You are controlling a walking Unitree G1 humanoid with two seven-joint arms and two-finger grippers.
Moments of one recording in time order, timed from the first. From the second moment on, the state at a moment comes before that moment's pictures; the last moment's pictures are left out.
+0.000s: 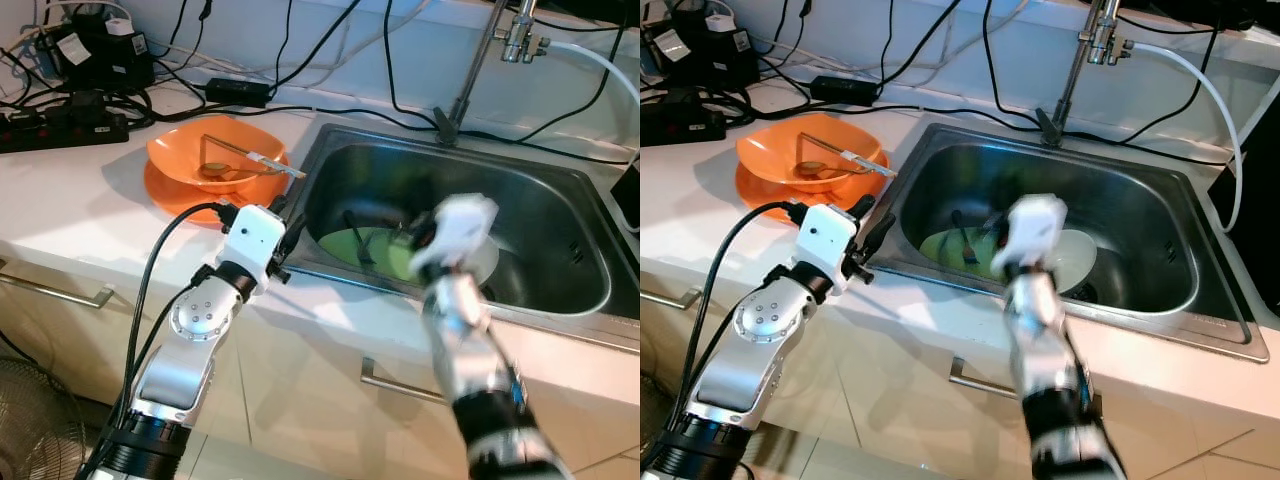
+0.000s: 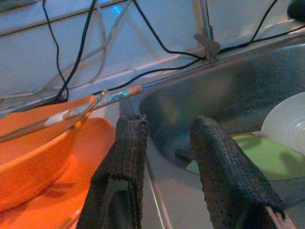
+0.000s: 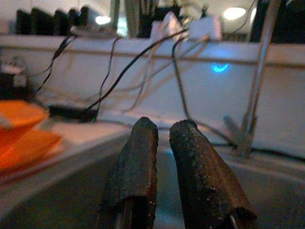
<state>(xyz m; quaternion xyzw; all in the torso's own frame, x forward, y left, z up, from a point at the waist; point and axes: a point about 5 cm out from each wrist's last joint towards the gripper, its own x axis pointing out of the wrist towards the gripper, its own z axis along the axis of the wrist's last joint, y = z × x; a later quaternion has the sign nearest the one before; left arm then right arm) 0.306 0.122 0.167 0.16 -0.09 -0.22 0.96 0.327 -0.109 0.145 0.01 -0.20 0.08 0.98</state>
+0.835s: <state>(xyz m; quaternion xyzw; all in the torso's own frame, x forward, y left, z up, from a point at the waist) 0.321 0.145 0.186 0.38 -0.14 -0.13 0.91 0.318 -0.106 0.139 -0.02 -0.18 0.11 0.98</state>
